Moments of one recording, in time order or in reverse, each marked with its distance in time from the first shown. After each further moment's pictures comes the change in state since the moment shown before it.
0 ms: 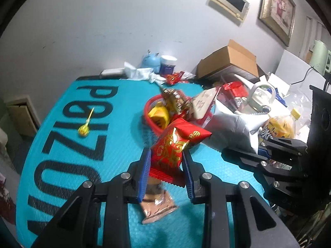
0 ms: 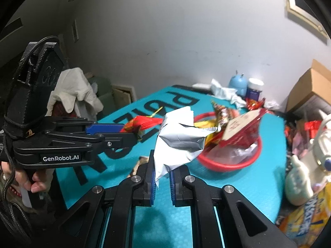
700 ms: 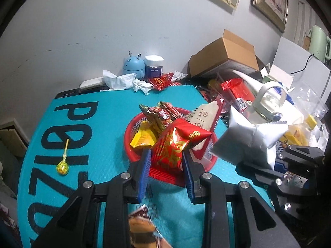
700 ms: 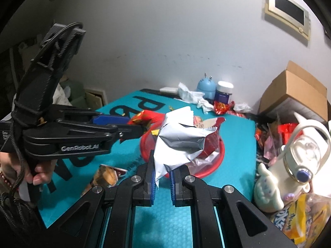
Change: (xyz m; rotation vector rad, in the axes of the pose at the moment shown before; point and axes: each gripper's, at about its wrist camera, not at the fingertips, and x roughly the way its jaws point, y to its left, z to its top) left arm 0.077 -0.022 0.055 0.106 0.045 -0.023; right arm 0.011 -0.044 0.008 0.036 0.016 -0.168
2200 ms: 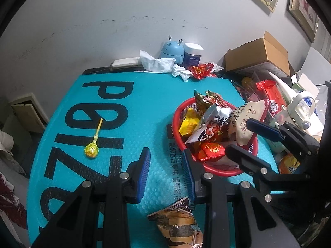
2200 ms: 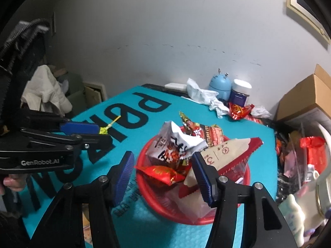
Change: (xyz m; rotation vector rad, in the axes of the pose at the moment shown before) left arm 0.001 0.060 -0.008 -0.142 0.086 0.133; right arm 0.078 0.008 0.028 -0.052 0.018 0.014
